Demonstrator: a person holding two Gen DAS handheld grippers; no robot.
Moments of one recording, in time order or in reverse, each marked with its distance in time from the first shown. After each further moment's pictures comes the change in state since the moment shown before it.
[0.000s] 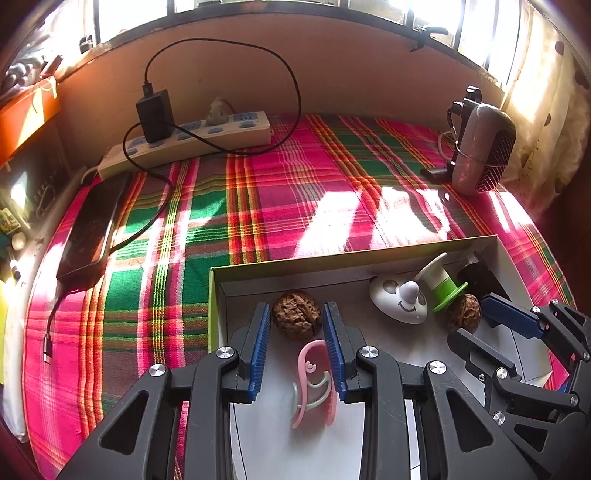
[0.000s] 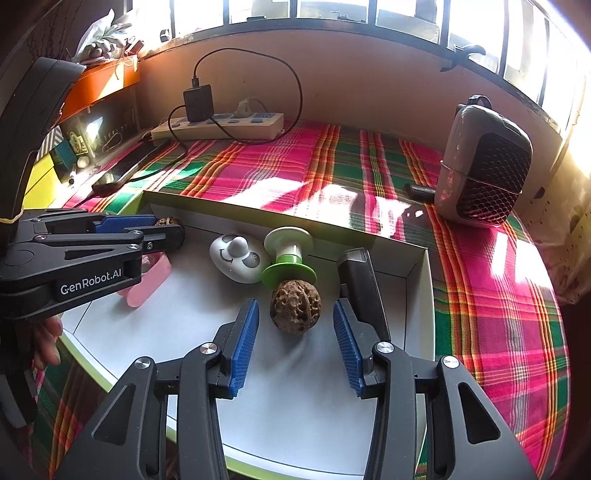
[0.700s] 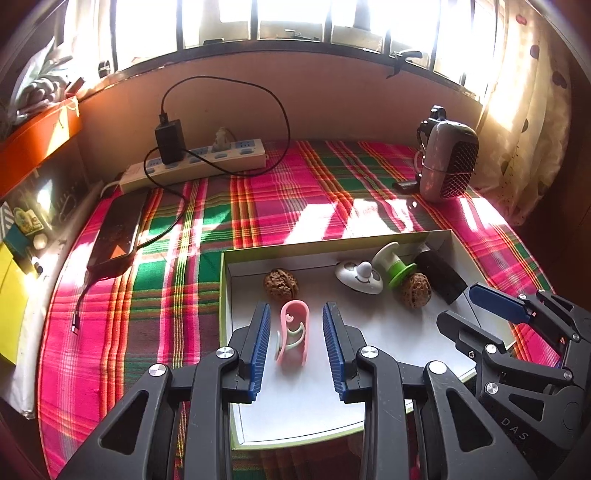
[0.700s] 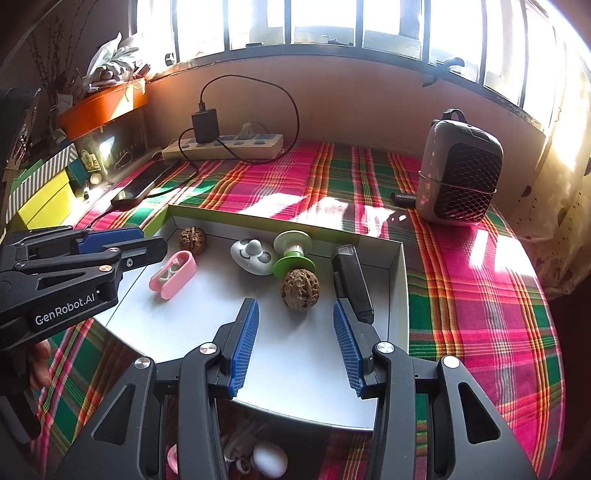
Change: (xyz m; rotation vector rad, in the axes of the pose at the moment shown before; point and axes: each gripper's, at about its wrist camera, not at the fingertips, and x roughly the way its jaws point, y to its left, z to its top) left arm -0.059 -0.012 -0.027 0.009 -0.086 -0.014; right arm -0.044 0.000 -0.014 0.032 -0.066 0.005
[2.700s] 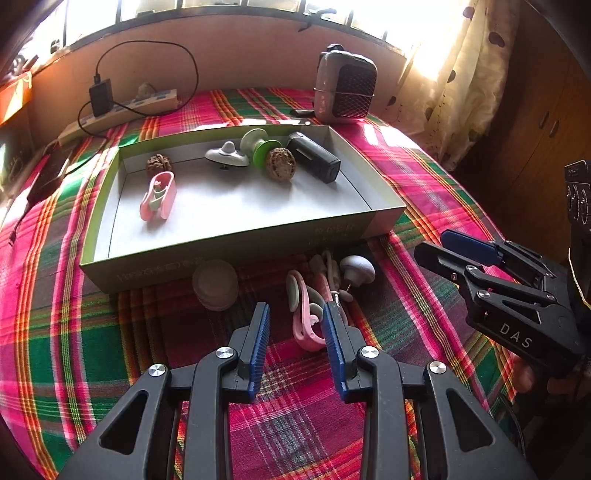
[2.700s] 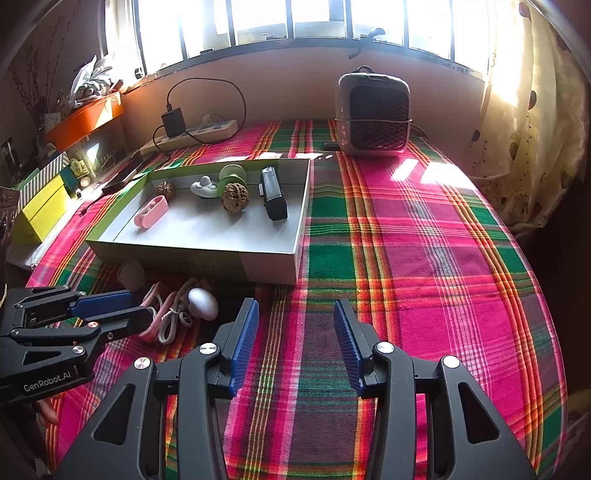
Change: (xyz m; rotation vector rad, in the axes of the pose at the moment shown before) left arm -0.027 -0.065 -0.090 0.070 0.122 -0.234; right arm -0.060 -0.049 -0.085 0.134 0.018 -0.045
